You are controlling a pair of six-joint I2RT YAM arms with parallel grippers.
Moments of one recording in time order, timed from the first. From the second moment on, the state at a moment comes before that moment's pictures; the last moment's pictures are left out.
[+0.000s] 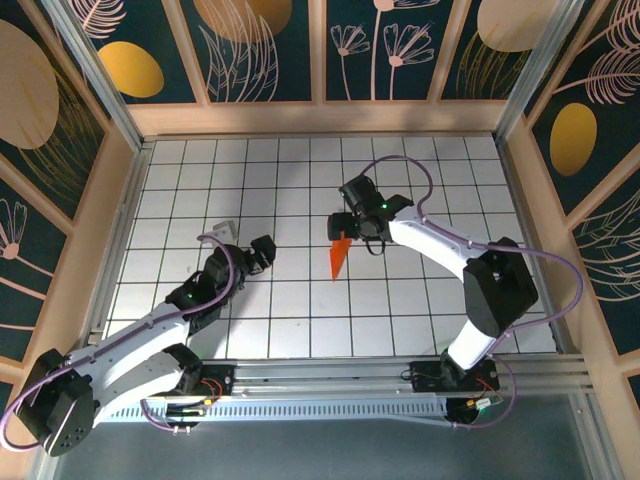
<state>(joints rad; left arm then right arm) -0.69 0.93 0.42 0.03 -0.38 -0.82 0.68 1.66 1.22 -0.64 0.13 0.55</state>
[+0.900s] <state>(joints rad) -0.69 0.88 0.37 0.01 -0.38 -0.84 0.71 1.92 1.31 -0.64 0.16 0.61</state>
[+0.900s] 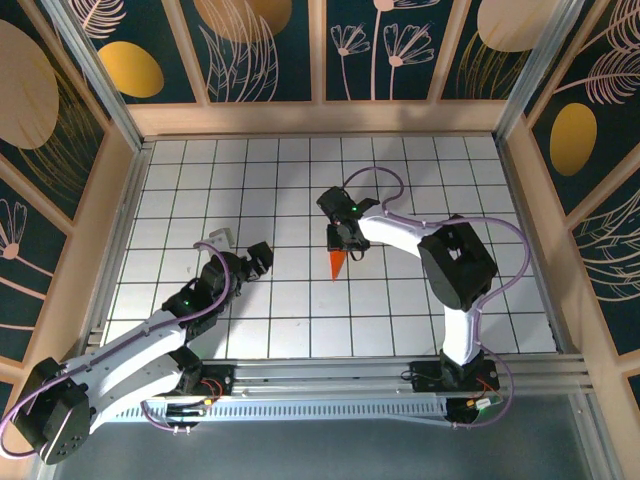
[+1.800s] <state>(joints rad) -0.68 0.90 0.37 0.02 -0.34 -0.89 0.61 1.65 1.13 -0.46 -0.05 0.57</state>
